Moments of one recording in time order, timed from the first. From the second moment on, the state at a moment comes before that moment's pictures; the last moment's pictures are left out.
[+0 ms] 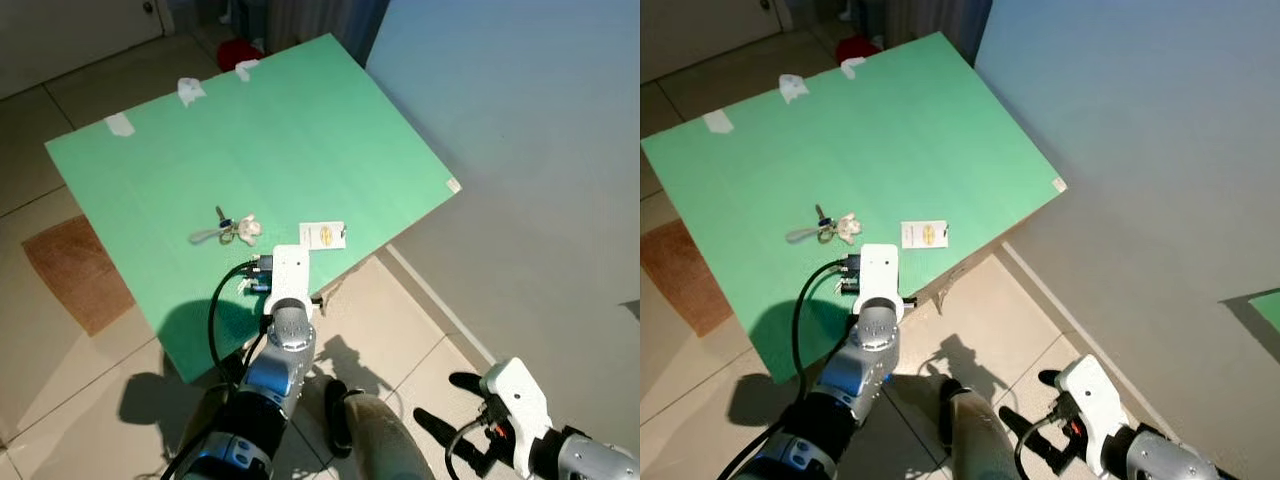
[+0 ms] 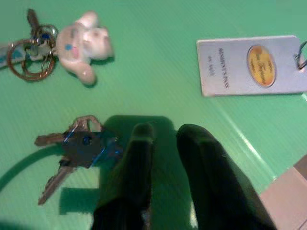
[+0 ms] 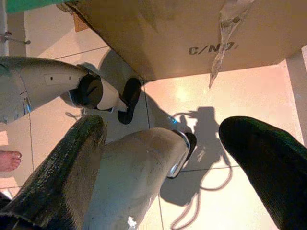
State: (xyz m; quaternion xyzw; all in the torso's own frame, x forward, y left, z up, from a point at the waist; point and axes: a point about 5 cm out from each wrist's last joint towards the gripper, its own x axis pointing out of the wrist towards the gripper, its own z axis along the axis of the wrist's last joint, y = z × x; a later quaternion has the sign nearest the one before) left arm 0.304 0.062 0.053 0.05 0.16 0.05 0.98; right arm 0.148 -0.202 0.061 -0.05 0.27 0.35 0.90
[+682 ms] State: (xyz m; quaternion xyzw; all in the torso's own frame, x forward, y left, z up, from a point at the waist) left arm 0.286 0.096 0.038 0.12 0.16 0.08 0.98; right arm 0.153 -0.192 0.060 -0.04 0.26 0.35 0.90
